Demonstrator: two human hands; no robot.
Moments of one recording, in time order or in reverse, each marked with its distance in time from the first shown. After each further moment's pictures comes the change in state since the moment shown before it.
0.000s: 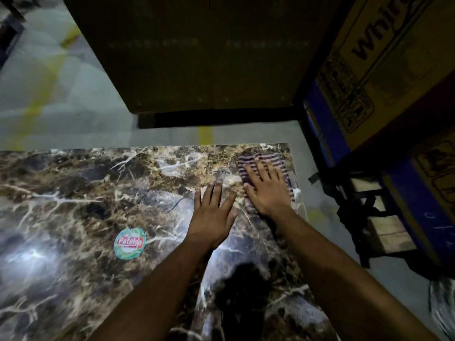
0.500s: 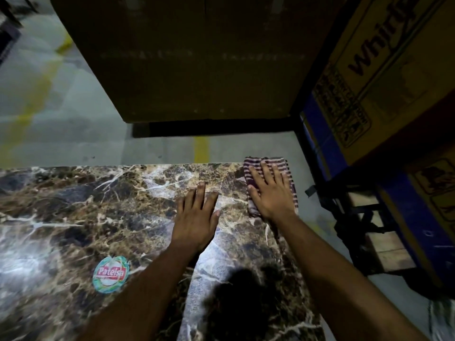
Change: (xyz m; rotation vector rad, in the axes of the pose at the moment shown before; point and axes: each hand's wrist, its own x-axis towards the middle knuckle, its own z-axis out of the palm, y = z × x) left_hand 0.038 -0.022 -0.010 -0.036 0.049 -0.112; right_hand 0.040 0.039 -0.008 0.030 0.024 0.079
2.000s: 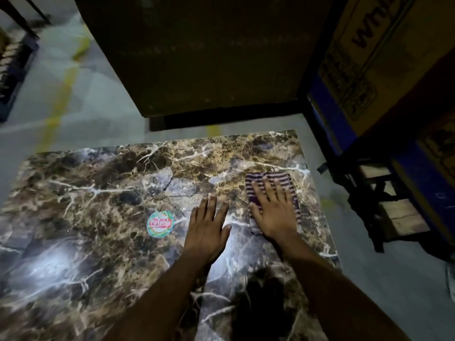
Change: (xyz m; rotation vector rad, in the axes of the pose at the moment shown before) left_hand -0.152 -0.027 0.003 0.003 -0.149 0.047; right_hand -0.168 -0.083 0.035 0.048 -0.016 0.018
